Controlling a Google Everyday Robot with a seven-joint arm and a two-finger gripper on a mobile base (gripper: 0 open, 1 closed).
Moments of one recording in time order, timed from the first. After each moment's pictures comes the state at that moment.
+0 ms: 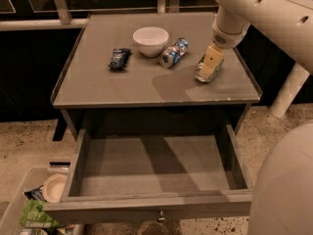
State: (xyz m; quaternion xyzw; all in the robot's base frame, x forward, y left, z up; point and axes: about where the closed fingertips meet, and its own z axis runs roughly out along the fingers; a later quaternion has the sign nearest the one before) arm 0.709 -0.226 0.881 -0.39 0.89 -0.15 0.20
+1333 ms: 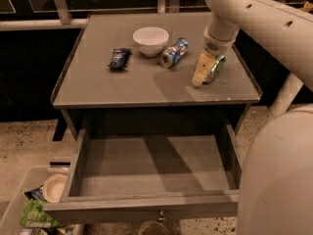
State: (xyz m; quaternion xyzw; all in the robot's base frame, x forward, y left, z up) arm 0.716 -0.201 0.849 -0.45 0.87 -0.11 0.18
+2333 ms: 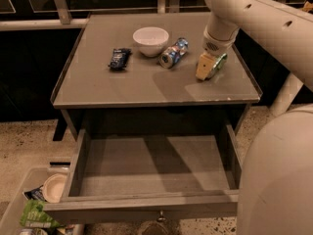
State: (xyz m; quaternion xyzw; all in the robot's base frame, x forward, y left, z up) arm 0.716 -0.201 0.849 -0.45 0.87 -0.11 0.18
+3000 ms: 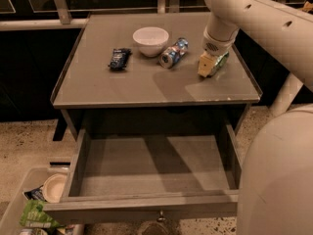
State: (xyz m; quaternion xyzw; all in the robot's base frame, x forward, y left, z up) arm 0.716 -0.201 0.849 -0.45 0.87 -0.11 0.18
